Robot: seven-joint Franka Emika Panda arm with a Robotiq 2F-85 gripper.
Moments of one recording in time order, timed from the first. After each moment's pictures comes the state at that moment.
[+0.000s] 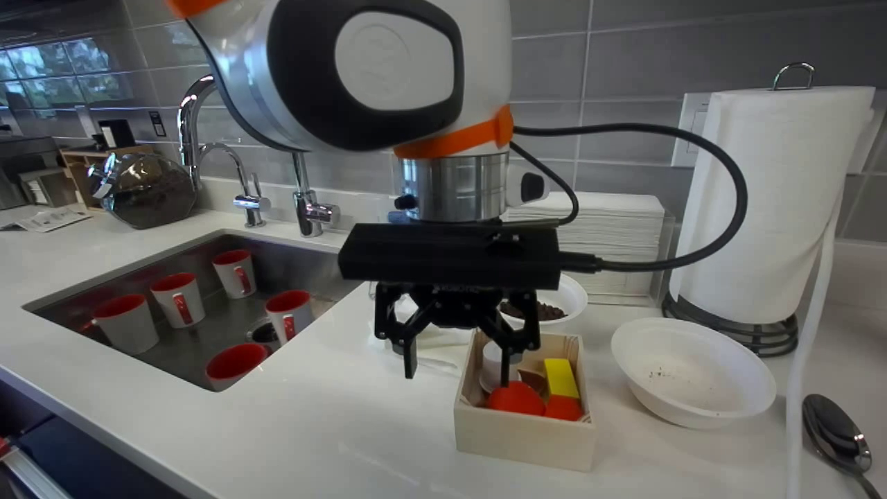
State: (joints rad) arm -0.22 -0.13 -0.41 -2.76 -0.24 2.57 -0.75
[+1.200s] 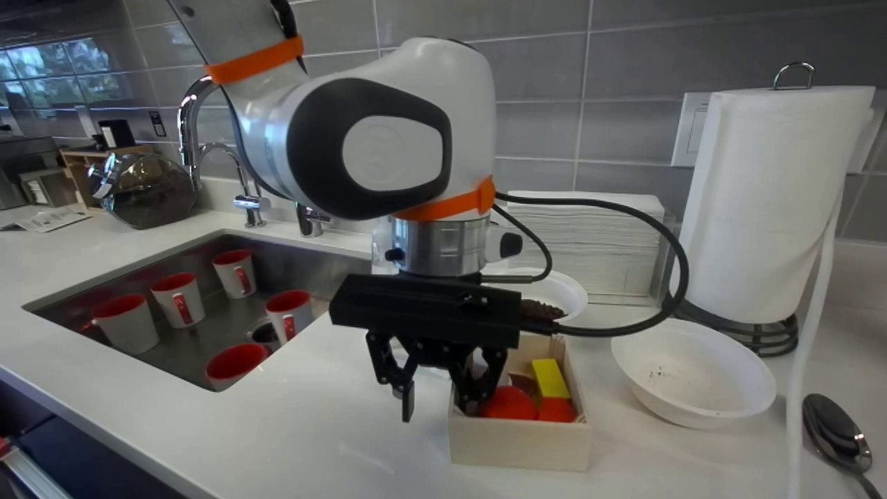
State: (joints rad) arm -0.26 0.03 -0.30 -2.76 -0.16 2.65 -0.72
